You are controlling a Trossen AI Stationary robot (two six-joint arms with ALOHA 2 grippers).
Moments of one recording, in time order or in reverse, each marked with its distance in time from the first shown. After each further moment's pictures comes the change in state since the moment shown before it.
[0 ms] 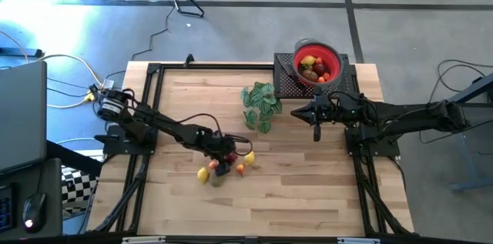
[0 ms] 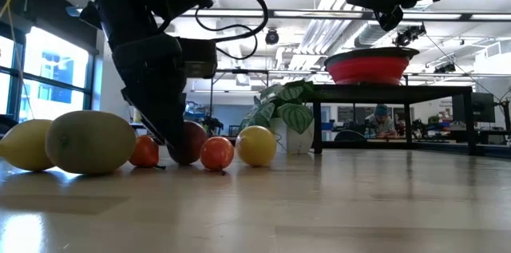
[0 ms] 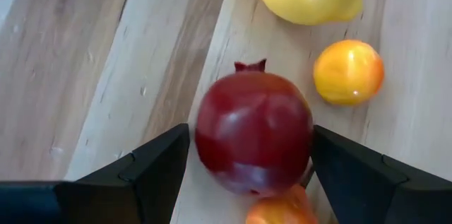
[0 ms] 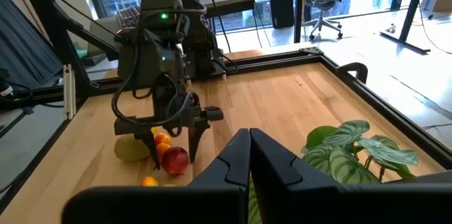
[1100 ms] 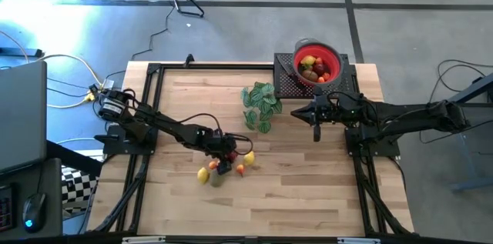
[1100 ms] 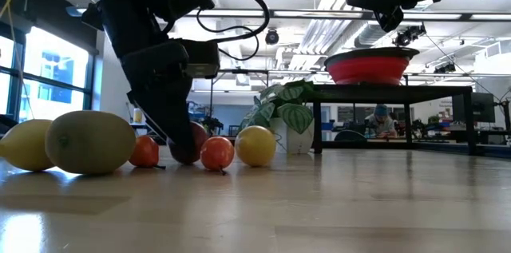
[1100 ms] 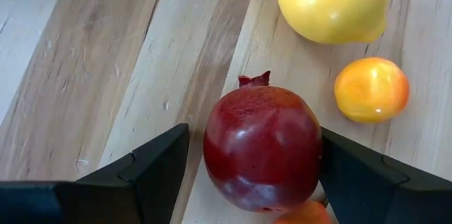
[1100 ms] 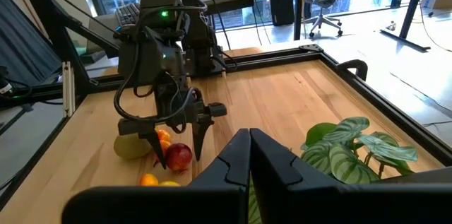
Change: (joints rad) left arm 0.001 0.008 0.000 0.013 -0.049 0.001; right arm 0.000 0.000 0.000 -0.010 0.000 0.000
